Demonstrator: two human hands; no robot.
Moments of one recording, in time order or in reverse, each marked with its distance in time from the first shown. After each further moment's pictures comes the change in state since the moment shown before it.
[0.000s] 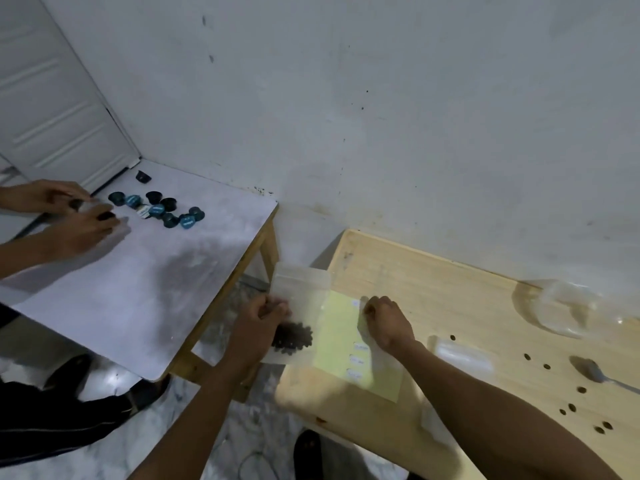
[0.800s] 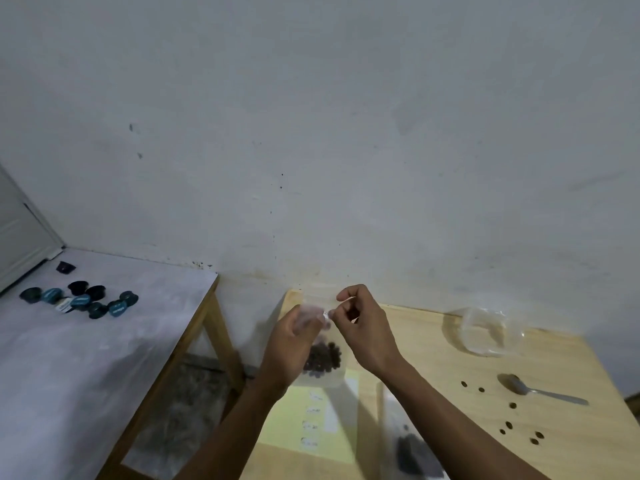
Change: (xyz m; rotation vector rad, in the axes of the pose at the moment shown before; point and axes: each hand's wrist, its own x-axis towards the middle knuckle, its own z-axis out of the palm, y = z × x) left_hand 0.002 0.110 0.107 -0.173 -0.279 0.252; right_hand -0.064 -0.056 -0.145 0.694 0.411 -0.166
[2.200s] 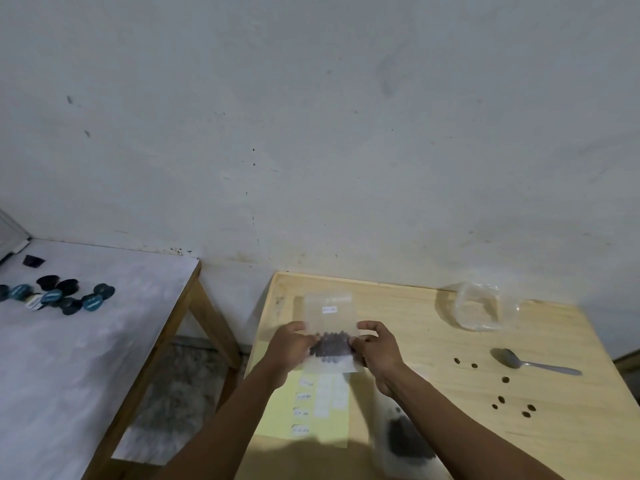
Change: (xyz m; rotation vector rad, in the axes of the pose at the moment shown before) left_hand 0.055 -0.092 0.022 0.041 -0.102 -0.544; right_hand -0.009 0.109 -0.012 0.307 0.061 0.728
